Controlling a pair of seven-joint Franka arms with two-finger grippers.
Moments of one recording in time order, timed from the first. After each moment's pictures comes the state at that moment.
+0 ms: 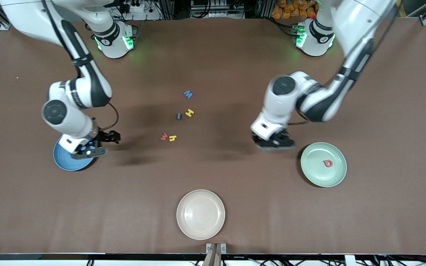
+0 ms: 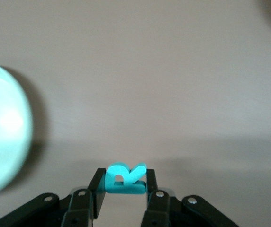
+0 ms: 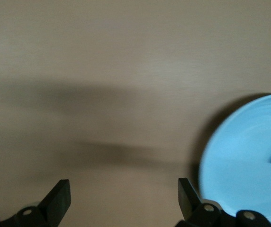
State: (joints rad) left arm 0.07 0.49 -0.54 -1.94 0.64 2.46 -0.84; right arm 0.14 0.34 0.05 -2.09 -0.07 2.39 0.08
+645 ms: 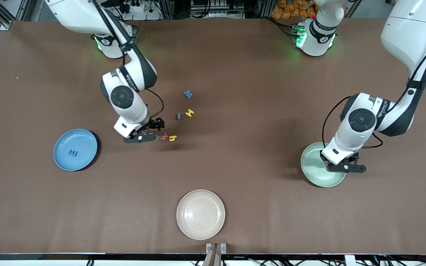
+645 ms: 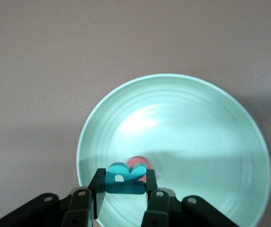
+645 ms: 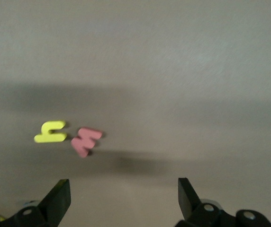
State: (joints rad) left arm 0.25 0.53 -0.38 -1.91 0.64 2.45 -0.44; right arm 0.43 0.36 0.05 -2.12 -0.07 2.38 0.44
